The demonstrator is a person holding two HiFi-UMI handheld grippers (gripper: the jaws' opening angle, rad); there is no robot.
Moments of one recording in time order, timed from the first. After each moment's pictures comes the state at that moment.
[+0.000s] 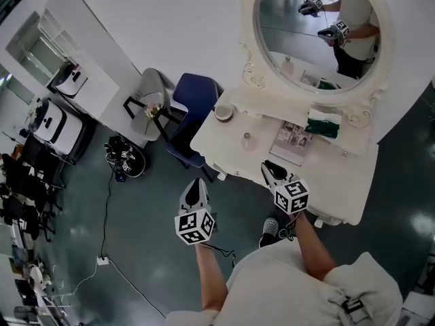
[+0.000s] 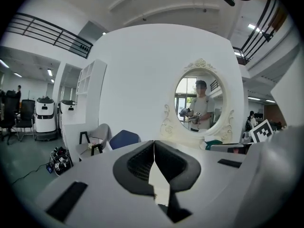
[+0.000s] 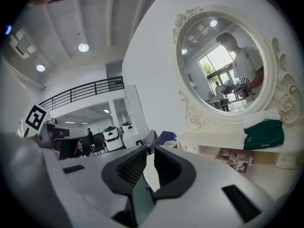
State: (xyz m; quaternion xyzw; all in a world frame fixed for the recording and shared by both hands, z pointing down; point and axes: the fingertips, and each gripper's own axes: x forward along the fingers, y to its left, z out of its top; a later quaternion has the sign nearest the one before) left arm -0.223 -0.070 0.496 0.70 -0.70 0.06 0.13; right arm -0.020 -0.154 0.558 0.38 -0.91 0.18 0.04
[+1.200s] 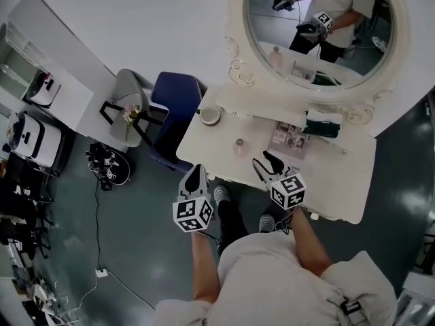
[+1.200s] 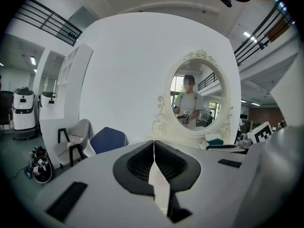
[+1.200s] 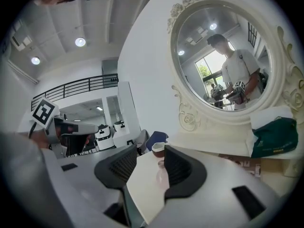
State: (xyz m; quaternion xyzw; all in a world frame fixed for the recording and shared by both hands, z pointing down) left arm -0.219 -0.193 0.539 0.76 -0.63 0.07 0.14; right arm -0.033 -0.229 0.593 0.41 -0.89 0.17 0.04
